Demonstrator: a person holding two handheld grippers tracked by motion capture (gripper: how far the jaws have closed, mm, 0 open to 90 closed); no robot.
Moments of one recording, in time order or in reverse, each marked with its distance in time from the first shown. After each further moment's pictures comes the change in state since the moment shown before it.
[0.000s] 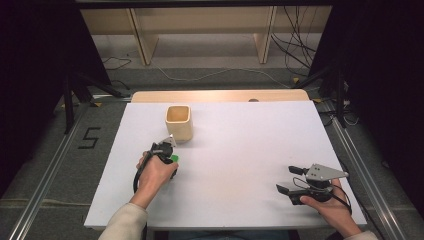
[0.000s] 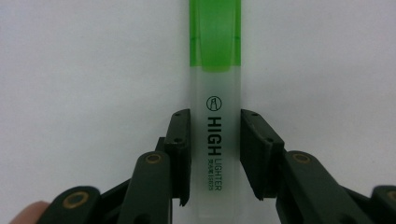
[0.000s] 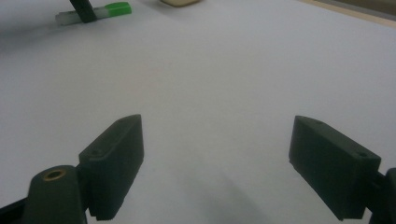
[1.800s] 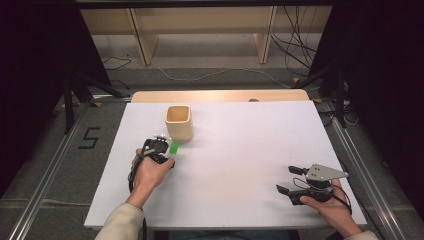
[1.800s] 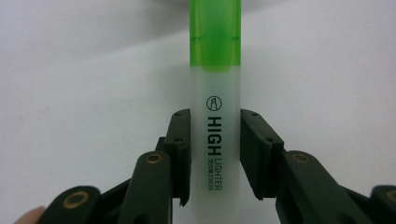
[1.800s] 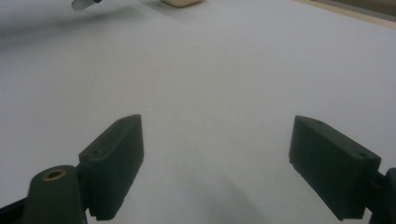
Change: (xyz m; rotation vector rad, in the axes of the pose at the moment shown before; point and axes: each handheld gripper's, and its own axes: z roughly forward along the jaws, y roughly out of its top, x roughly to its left) left arm 0.013 -0.009 -0.018 -0.311 -0.062 0.063; right arm 0.000 0.000 0.000 -0.010 0.005 -0.003
